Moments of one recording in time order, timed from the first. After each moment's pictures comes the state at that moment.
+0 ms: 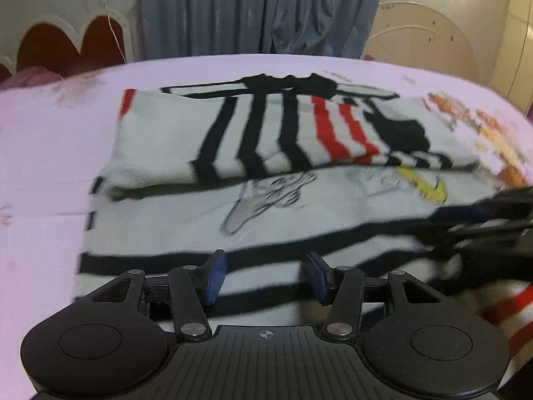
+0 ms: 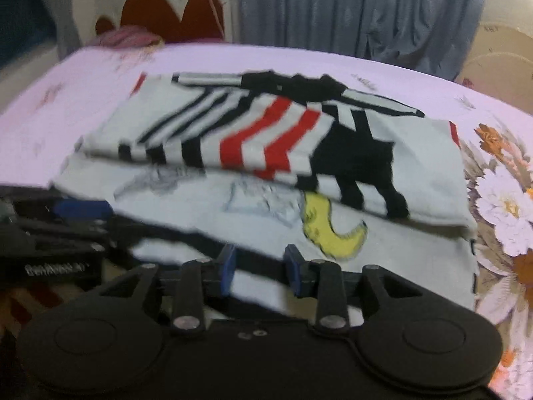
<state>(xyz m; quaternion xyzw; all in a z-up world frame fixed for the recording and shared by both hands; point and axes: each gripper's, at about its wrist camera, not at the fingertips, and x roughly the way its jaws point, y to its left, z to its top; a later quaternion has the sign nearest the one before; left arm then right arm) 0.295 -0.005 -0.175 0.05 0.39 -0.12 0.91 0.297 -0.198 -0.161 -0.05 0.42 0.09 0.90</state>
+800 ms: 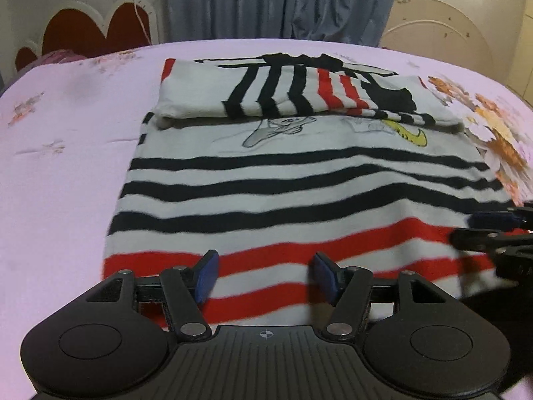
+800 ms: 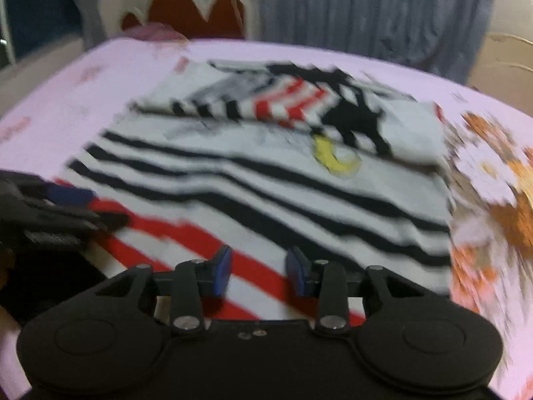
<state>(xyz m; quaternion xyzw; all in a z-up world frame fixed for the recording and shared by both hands) 0.206 0.014 -0.172 0.03 0.40 -0.08 0.91 0.201 -0.212 -0.158 -0.04 0.42 0.09 0.90</state>
